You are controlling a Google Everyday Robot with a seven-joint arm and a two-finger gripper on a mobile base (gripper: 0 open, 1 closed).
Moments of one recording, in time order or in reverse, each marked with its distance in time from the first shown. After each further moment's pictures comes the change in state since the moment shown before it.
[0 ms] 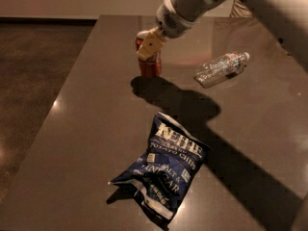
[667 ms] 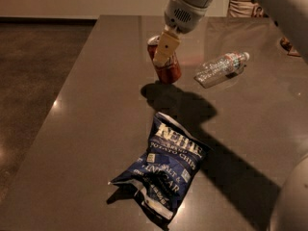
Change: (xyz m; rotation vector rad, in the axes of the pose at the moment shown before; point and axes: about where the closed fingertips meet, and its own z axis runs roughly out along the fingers) arm 0.034 0.009 -0.036 -0.053 0.238 -0.194
